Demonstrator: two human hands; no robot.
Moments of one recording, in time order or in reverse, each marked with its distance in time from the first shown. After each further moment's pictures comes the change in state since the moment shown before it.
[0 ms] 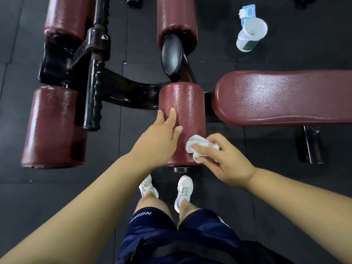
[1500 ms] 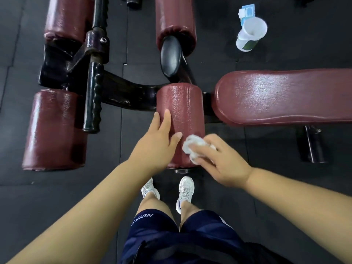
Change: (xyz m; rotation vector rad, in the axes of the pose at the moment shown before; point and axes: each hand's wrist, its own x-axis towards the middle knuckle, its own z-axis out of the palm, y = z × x) left_hand -0.004 -0.010 0.008 -0.037 0.048 -0.017; right_hand 0.008 -0.007 0.002 -0.016 -0.006 0.000
